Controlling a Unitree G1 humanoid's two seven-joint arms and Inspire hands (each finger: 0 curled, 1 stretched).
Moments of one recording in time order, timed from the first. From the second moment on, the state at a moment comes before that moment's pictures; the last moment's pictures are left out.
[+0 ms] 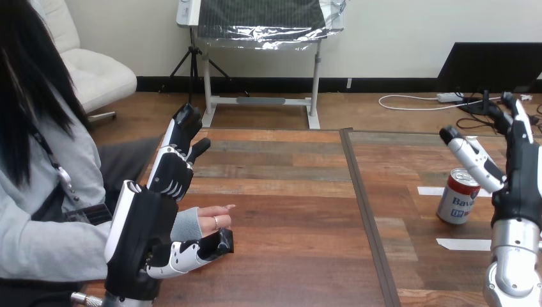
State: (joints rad) left arm 0.00 0.15 -0.02 0.54 -0.25 -1.17 -0.39; right arm -0.49 -0.34 -0.23 1.19 -0.12 -0.78 -0.29
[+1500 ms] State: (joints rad) left arm 0.01 0.15 -0.02 0.54 -0.27 -1.18 -0.41; right arm -0.49 -0.35 -0.21 1.24 -0.08 -0.69 -0.24
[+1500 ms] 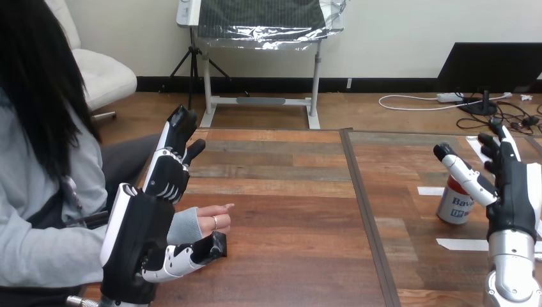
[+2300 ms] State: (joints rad) left arm 0.03 0.16 -0.02 0.54 -0.30 -1.18 -0.43; right arm -0.49 -0.34 -0.20 1.27 -0.08 -0.69 -0.24
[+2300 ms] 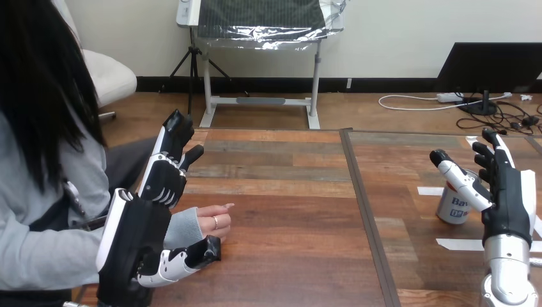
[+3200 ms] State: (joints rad) left arm 0.04 0.17 -0.01 0.51 -0.33 -1.18 -0.46; right arm -0.50 -0.33 -0.19 1.27 -0.09 -0.67 -0.26
